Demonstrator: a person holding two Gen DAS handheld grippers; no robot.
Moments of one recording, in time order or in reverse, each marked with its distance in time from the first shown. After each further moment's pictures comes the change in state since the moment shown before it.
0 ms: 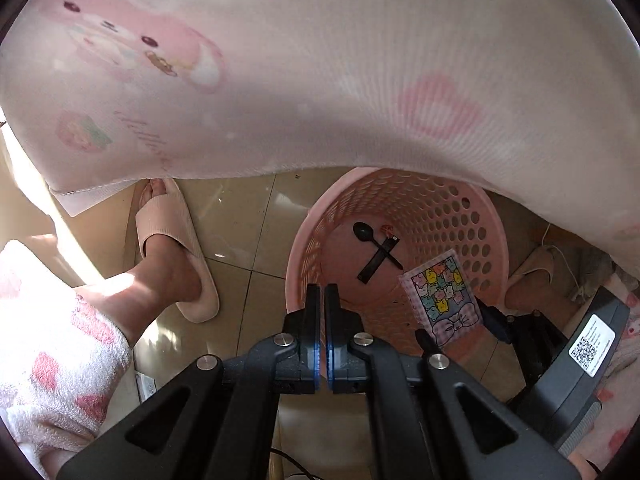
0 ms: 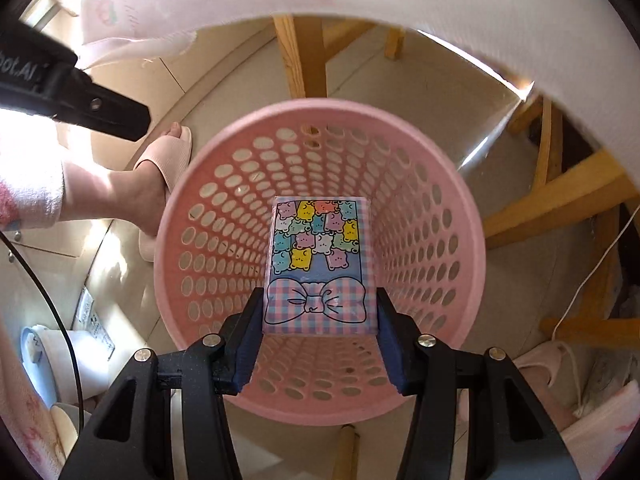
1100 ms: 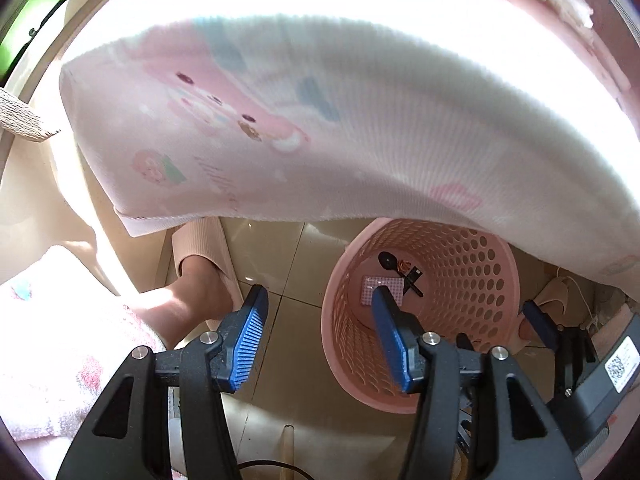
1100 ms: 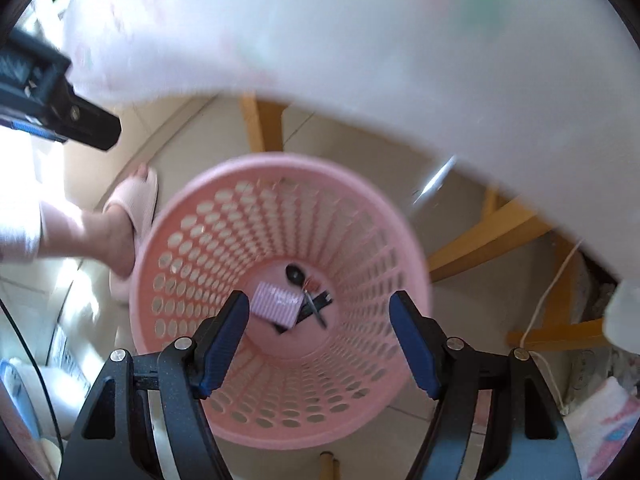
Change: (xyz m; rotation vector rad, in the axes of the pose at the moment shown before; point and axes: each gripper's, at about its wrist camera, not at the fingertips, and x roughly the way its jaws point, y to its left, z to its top) left arm -0.039 0.012 0.005 -0.048 -0.132 0.095; right arm -0.036 -0.004 0.007 0.044 -0.171 -0.157
